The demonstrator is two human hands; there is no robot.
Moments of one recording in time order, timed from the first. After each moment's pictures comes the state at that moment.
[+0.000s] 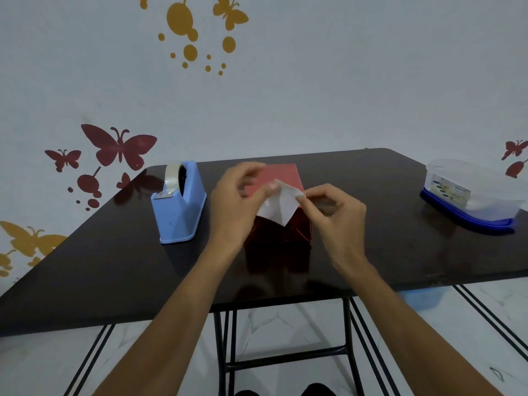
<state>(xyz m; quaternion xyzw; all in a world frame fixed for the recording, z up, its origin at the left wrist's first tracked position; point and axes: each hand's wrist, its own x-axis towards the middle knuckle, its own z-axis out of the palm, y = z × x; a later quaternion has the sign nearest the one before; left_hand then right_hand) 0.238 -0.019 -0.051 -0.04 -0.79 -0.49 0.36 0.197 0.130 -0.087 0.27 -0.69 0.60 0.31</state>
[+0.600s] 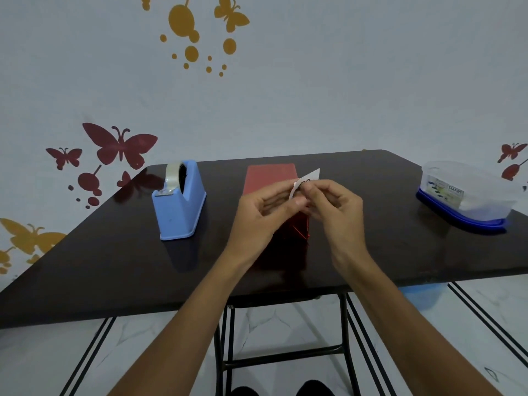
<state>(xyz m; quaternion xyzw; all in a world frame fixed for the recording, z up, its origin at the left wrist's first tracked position) 0.254 0.011 -0.062 -0.18 -0.71 -0.63 0.25 0.222 0.131 -0.068 0.22 -0.58 0.77 0.13</state>
